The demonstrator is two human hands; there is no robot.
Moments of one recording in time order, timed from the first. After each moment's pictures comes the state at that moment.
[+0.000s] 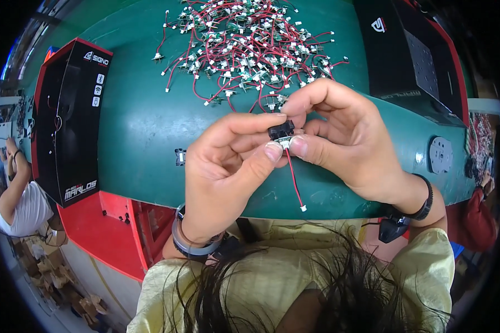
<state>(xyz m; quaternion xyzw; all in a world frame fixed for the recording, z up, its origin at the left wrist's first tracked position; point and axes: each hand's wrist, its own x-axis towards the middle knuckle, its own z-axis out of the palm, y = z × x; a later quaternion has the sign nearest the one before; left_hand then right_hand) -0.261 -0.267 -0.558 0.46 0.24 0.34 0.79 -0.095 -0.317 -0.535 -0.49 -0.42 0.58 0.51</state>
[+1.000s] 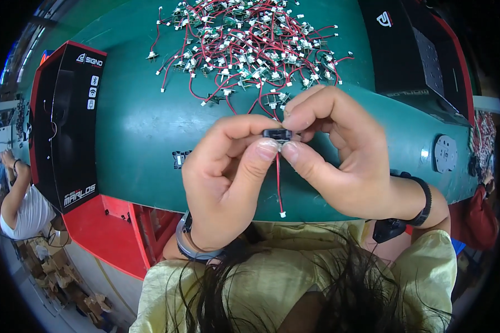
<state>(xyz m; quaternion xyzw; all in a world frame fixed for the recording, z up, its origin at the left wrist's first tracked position) -0.259 -0.273 -0.558 0.53 0.27 0.37 0.72 -0.103 -0.322 -0.543 -0.53 -0.55 0.43 0.48</state>
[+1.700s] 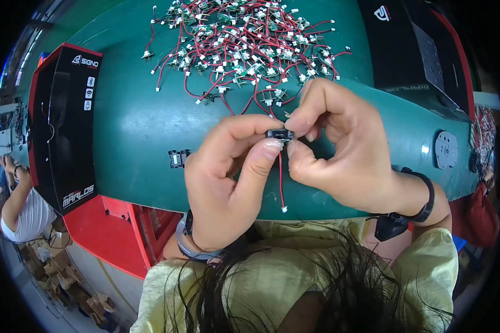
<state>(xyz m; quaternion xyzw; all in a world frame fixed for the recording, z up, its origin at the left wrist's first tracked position) -0.256 -0.273 -0.555 0.57 0.32 0.34 0.68 -0.105 -0.319 -0.544 -0.56 -0.51 0.44 0.49</state>
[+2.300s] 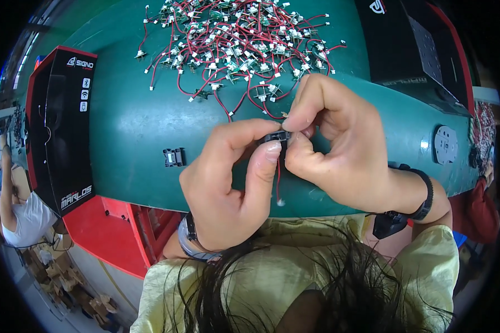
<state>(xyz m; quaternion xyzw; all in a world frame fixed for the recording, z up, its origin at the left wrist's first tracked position) -0.252 -0.281 -0.562 0.71 0.33 0.40 0.48 -0.106 -0.322 -0.546 -0.57 -0.54 0.41 0.47</state>
